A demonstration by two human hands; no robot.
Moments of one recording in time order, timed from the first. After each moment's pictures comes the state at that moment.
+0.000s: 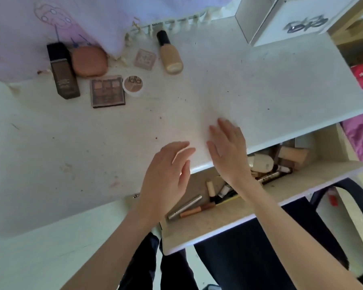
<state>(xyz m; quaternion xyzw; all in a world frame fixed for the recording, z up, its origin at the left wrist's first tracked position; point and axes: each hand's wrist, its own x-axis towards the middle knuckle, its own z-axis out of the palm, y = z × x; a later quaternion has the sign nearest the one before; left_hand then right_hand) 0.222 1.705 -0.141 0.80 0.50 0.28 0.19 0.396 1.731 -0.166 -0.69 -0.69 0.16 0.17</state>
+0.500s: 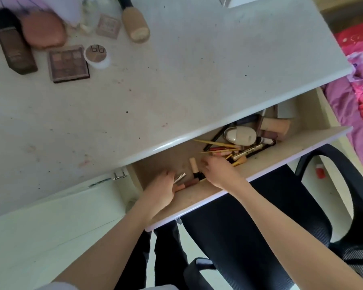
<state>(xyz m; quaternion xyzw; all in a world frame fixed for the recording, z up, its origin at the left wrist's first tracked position) 0.257 1.640 -0.238 0.71 0.55 -0.12 0.42 0.435 1.654 -0.209 -0.70 -0.61 0.37 -0.10</state>
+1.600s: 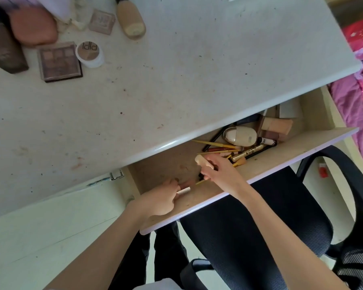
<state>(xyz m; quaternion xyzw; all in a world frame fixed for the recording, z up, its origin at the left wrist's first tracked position) 0.259 1.643 -0.218 0.70 0.44 -0.23 0.51 0.445 1.646 -0.180 -0.68 -0.44 0.57 0.11</state>
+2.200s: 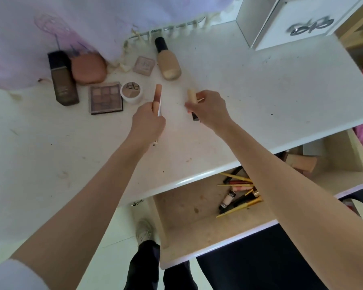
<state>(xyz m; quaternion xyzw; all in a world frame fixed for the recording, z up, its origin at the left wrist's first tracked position) 0.224 1.826 -0.129 0.47 0.73 0.22 0.44 0.367 1.845 -0.125 -0.71 -0.51 0.43 0.24</state>
